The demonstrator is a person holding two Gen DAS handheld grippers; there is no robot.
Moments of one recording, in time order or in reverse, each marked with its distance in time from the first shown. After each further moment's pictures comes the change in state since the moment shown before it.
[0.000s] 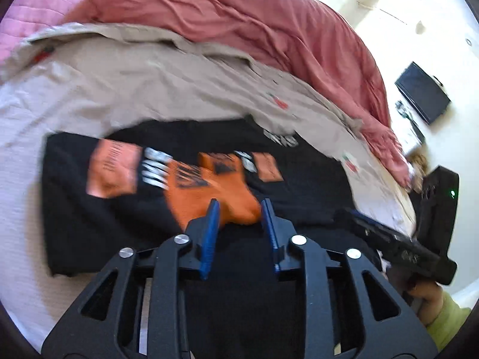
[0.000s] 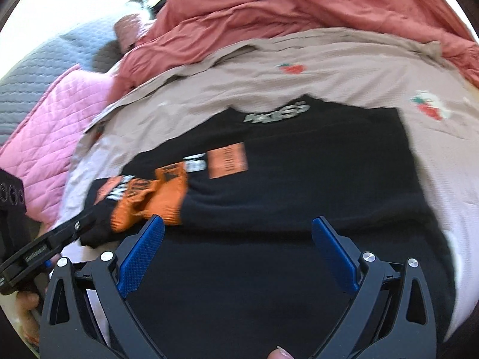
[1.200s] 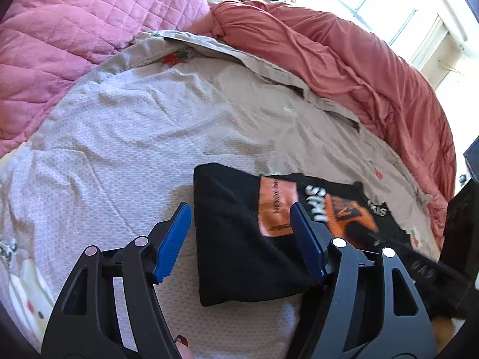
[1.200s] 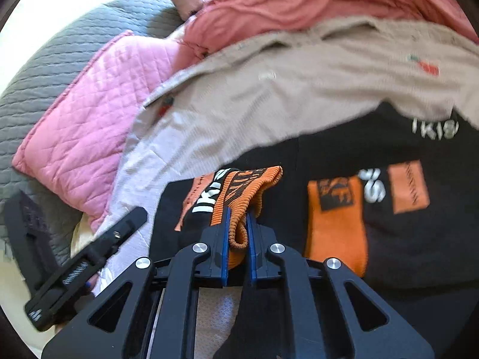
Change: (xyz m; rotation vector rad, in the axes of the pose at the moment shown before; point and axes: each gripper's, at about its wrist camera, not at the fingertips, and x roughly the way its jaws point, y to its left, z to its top) left arm -0.046 0.093 0.014 -0.267 -0.159 0.309; right arm 0.074 0.129 0.044 -0.100 0.111 0.248
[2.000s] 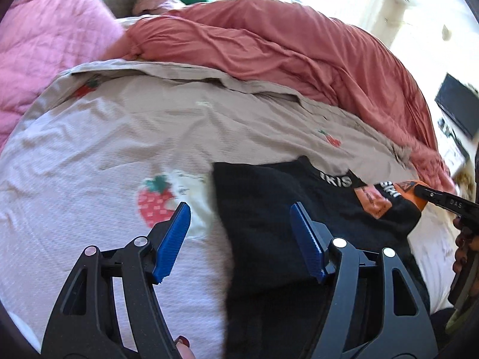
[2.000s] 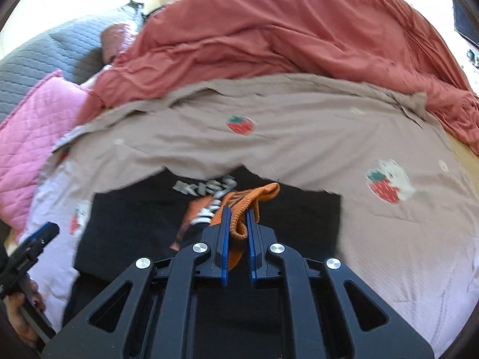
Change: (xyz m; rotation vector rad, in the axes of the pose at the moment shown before) left arm 0.031 -0.113 -0.040 0.307 -0.039 -0.106; right arm -0.145 -0.189 0.009 -0.006 -0.173 -0.436
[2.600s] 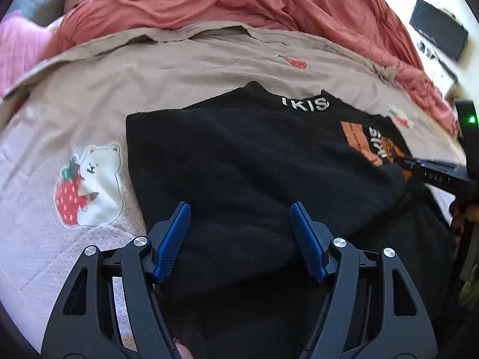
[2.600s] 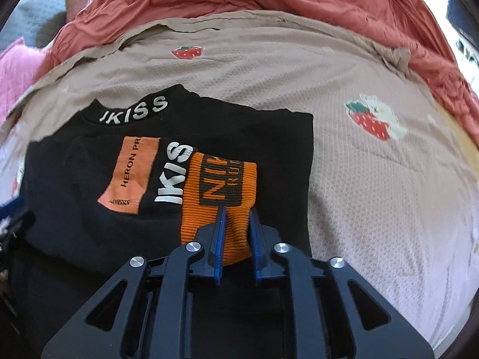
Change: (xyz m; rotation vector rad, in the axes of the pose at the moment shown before) left arm 0.068 -0.050 -0.026 0.216 0.218 -0.046; right arm 0.061 -0.033 -0.057 0.021 0.171 -0.143
